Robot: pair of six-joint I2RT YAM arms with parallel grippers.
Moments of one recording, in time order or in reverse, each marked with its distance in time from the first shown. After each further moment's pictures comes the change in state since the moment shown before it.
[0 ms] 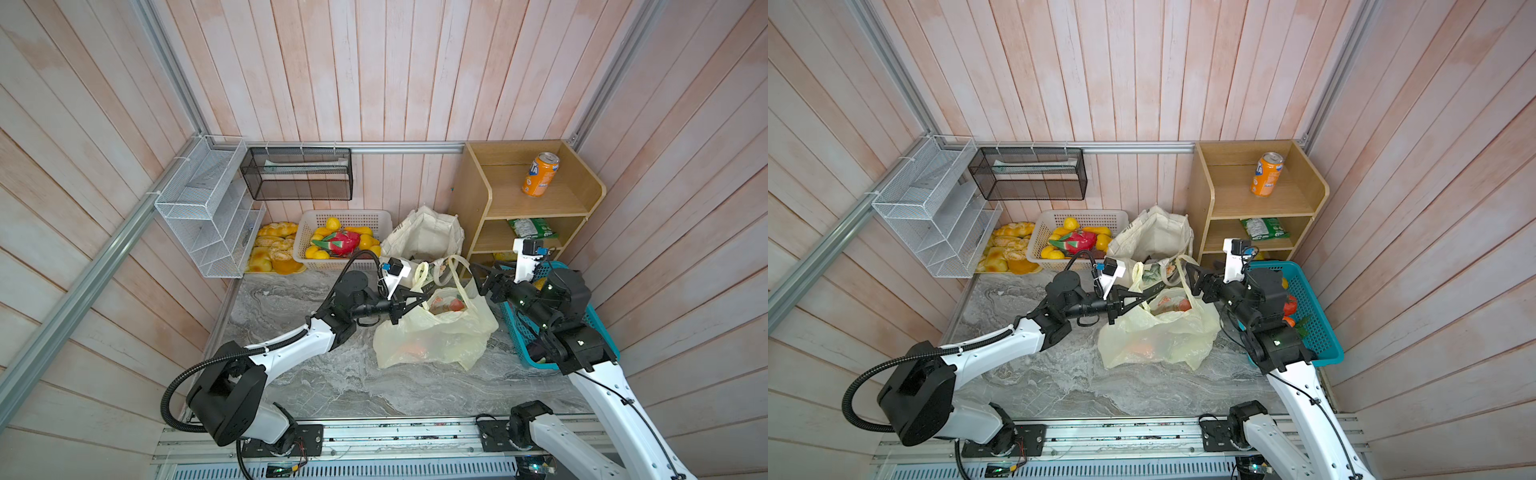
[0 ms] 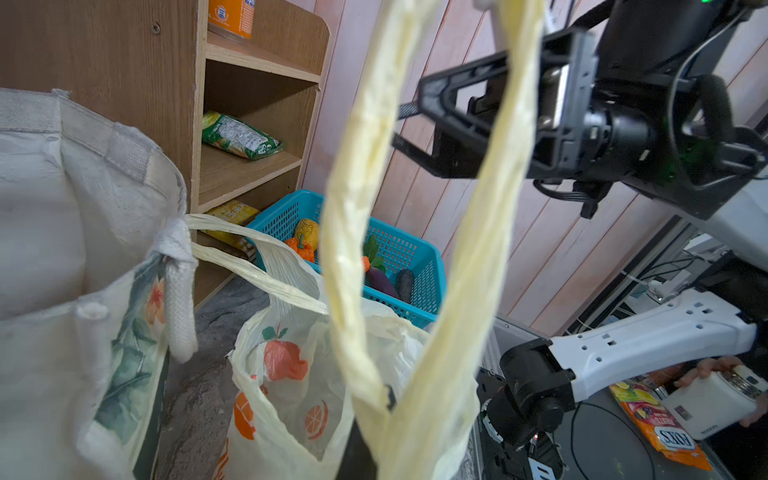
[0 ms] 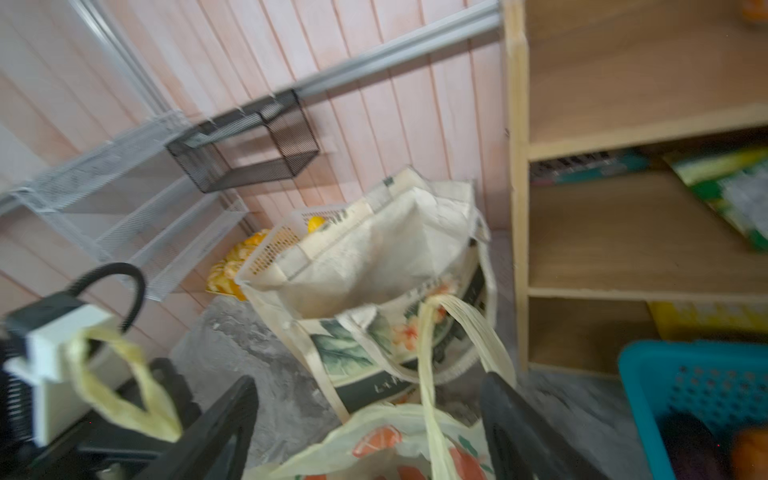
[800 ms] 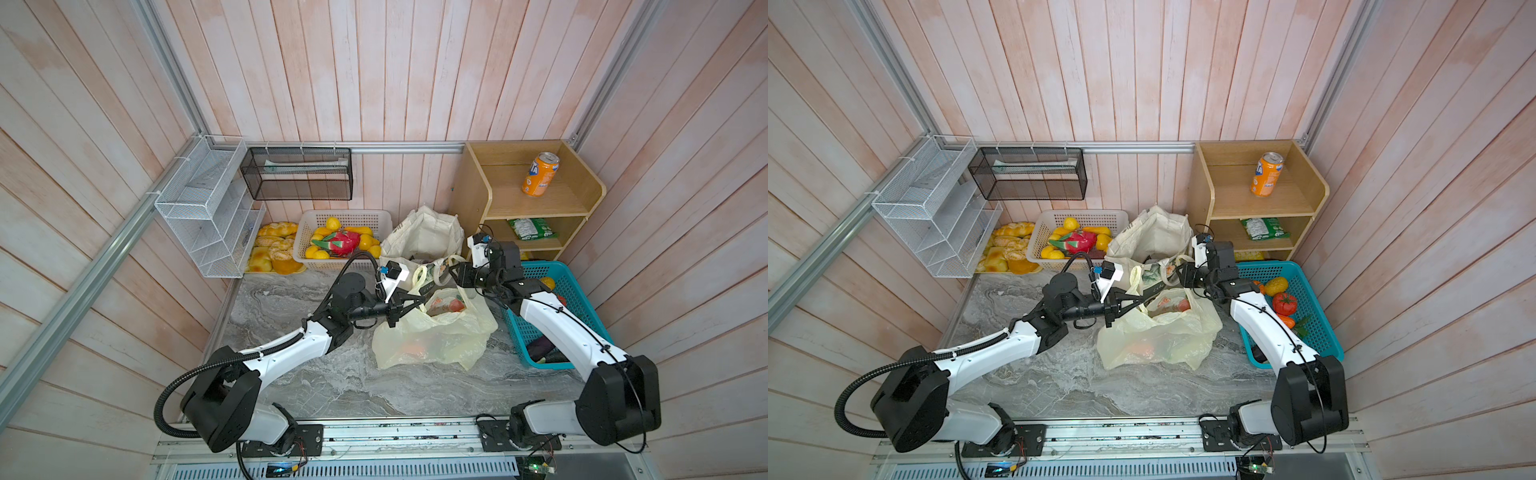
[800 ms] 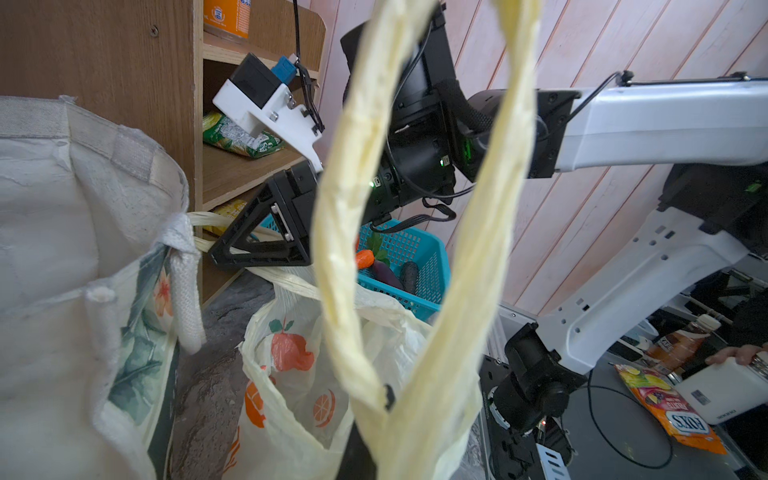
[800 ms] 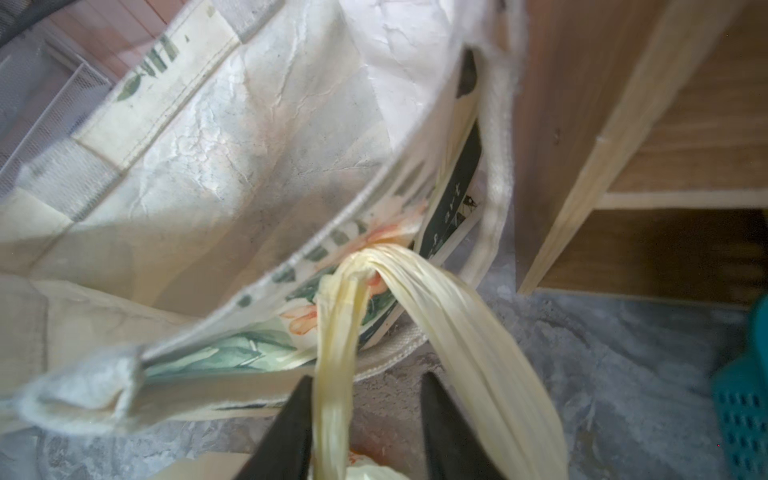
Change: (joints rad) left arm 0.003 -0.035 -0.024 -0.032 -0.012 0.047; right arm 0.000 0.544 0.157 0.036 -0.080 -0.026
